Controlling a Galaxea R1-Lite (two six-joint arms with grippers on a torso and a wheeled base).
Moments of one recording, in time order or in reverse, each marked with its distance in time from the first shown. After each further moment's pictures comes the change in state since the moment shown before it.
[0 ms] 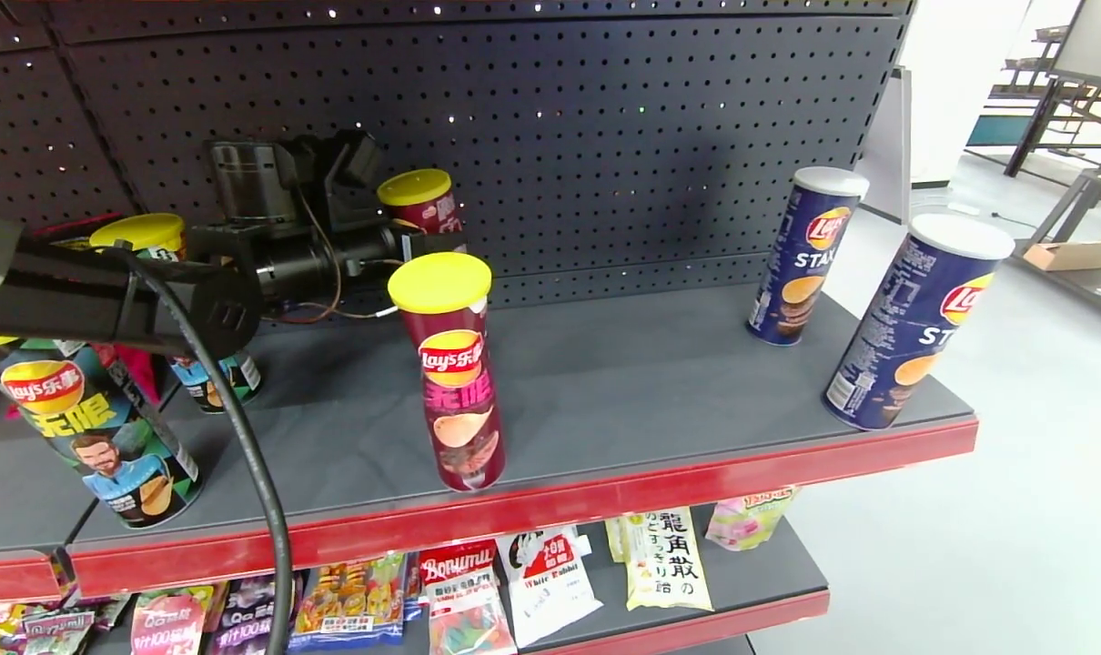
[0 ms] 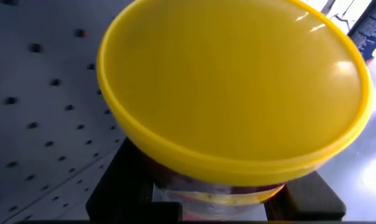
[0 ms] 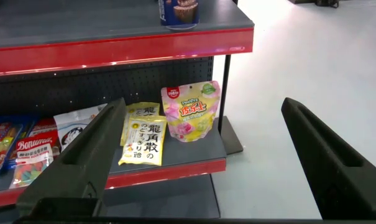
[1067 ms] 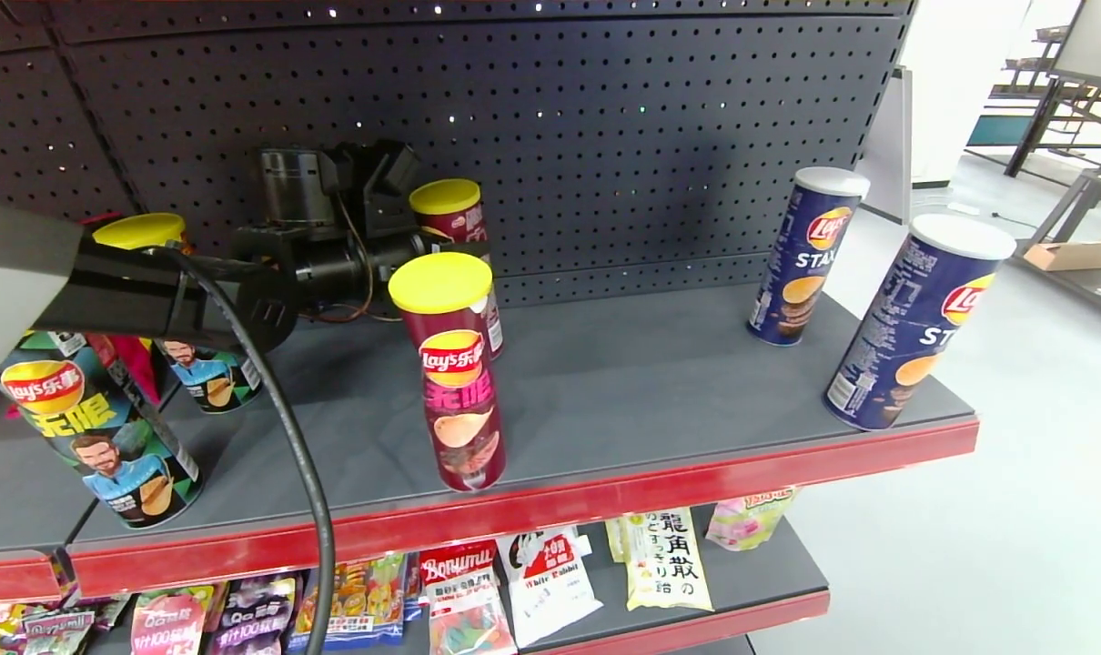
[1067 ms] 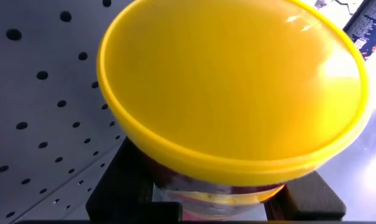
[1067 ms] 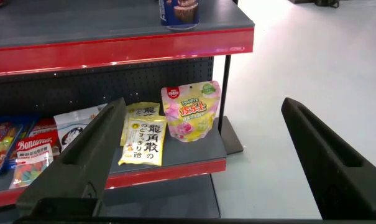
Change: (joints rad) left arm -0.044 0.062 -0.076 0.043 0.011 0.047; right arm 0.000 0.000 0.000 0.000 0.000 0.000
